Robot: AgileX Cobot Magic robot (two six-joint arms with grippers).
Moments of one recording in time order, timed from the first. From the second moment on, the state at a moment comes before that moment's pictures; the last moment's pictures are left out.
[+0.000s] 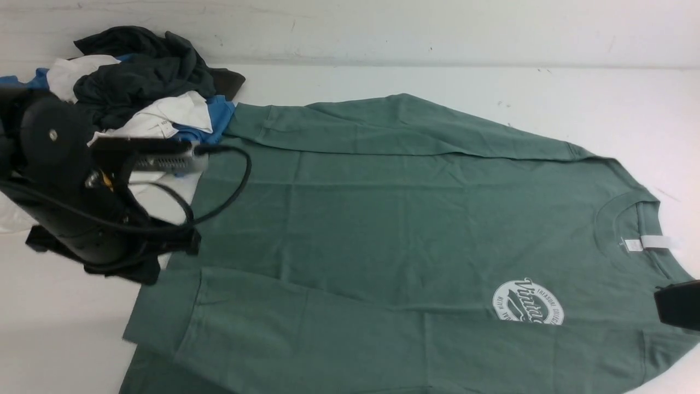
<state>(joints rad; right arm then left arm) -0.02 0.84 -0.88 0.61 1.26 -0.47 -0.18 1.49 -1.11 -0.05 0.93 -0.15</state>
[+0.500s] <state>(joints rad) -0.02 0.84 -0.88 0.61 1.26 -0.47 -0.18 1.73 -1.63 -0.04 0.95 -0.14</state>
